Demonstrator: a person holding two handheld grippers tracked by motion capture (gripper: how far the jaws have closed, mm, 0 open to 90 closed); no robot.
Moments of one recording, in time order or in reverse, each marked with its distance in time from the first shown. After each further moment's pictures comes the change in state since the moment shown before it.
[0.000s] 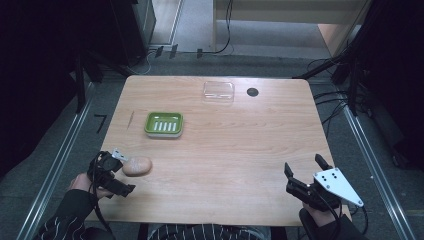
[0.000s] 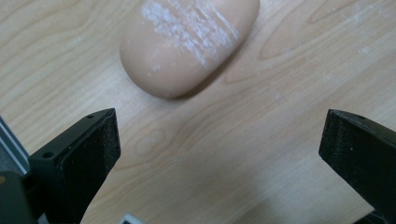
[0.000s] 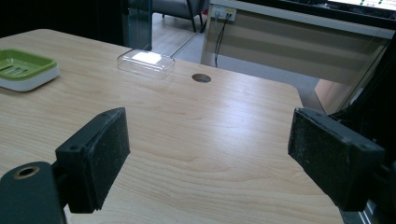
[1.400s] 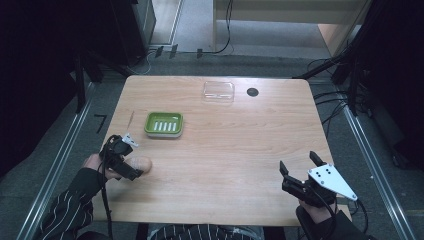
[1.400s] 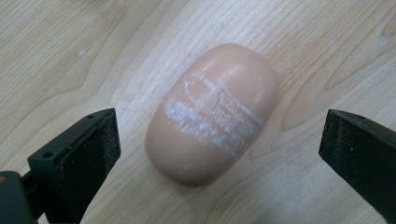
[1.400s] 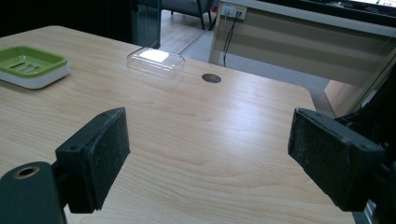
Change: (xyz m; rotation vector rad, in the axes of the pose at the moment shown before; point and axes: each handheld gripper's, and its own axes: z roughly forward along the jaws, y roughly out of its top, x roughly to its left) left arm 0.022 0.046 0.018 -0.032 -0.056 0.129; right arm 0.005 0.005 0.008 0.010 0.033 -0.016
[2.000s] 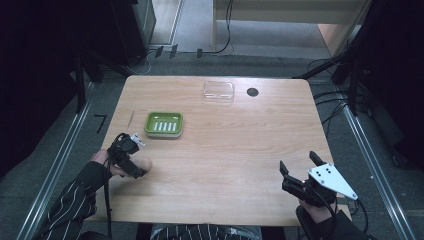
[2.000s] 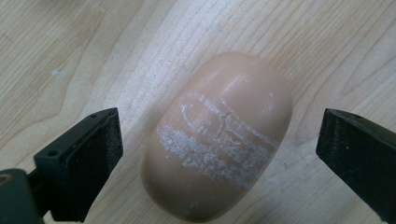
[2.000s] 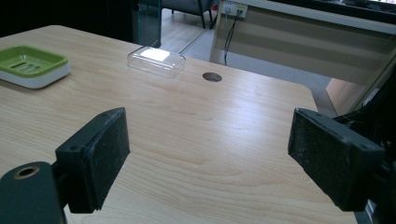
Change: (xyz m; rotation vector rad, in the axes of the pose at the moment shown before) left arm 0.006 0.011 0.020 0.066 -0.044 0.071; right arm -0.001 0.000 0.001 0.006 0.004 0.004
